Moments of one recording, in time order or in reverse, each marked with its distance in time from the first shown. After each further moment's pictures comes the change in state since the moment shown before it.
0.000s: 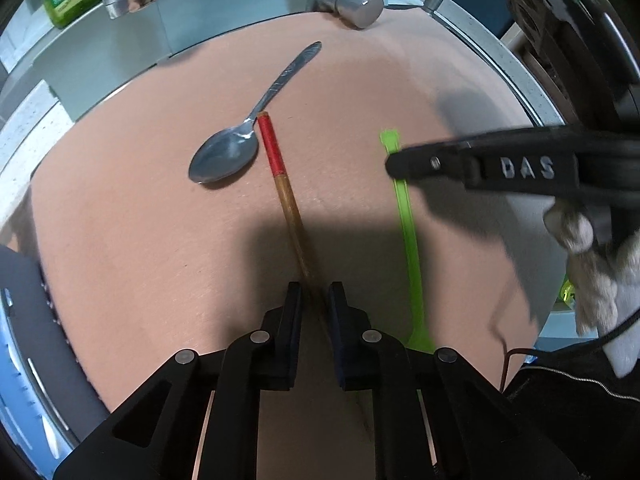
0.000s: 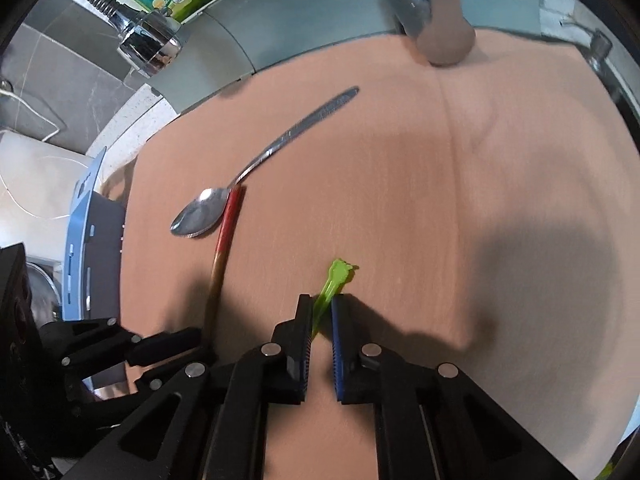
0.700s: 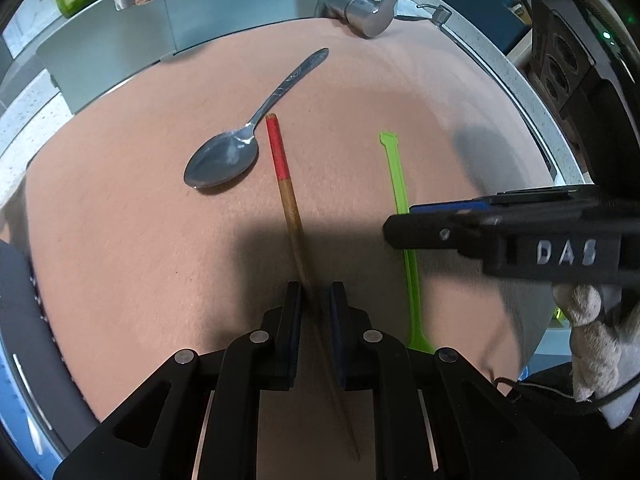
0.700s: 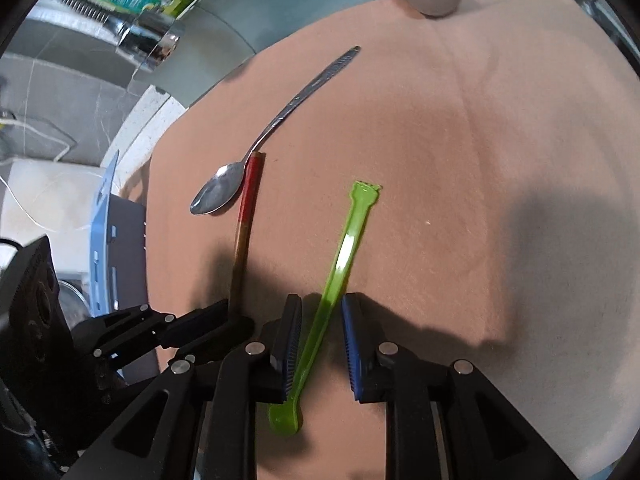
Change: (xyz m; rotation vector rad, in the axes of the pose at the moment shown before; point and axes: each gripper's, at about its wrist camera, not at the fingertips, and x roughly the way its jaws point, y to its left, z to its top) left arm 0.012 -0.005 0.012 -0.053 -0.032 -0.025; right arm 0.004 -0.001 -0.022 0.097 0.066 0.096
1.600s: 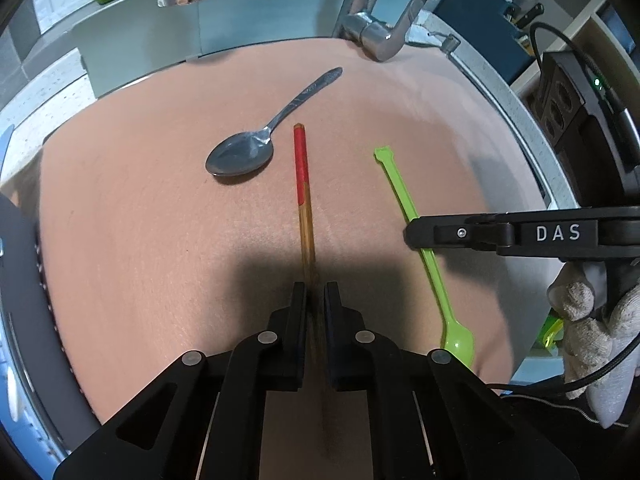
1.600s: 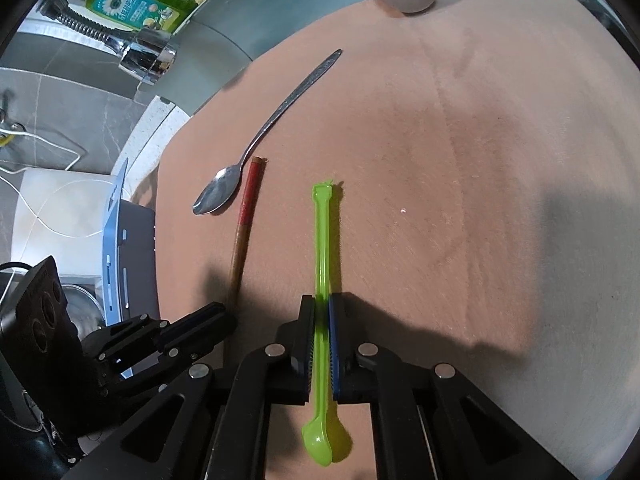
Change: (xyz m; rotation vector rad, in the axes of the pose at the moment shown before) left arm -0.017 0.009 -0.021 -0.092 -0.080 -0.020; right arm -0.009 -0.021 -0.005 0.060 -0.012 0.089
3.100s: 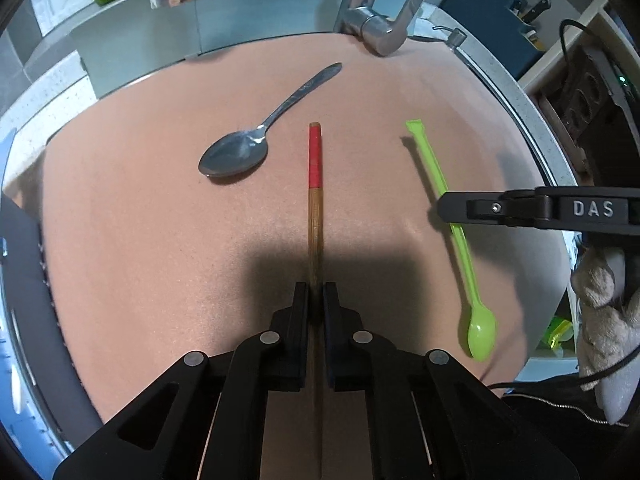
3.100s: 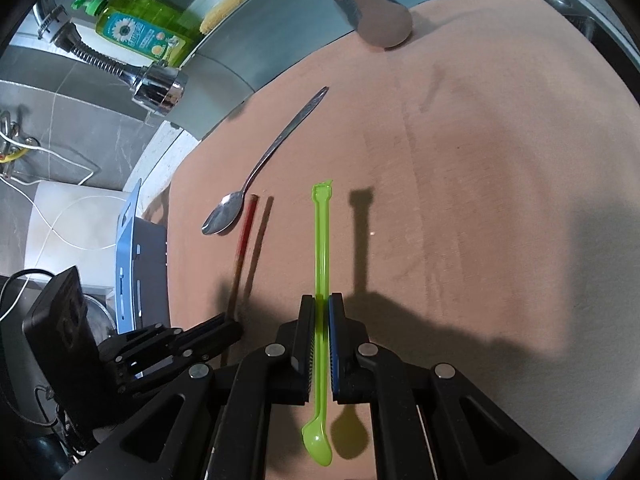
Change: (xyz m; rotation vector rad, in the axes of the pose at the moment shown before) left arm 0.001 -0.008 0.009 0.005 0.026 0.040; right arm -0.030 -0.015 -0.001 0.011 -0.062 0.034
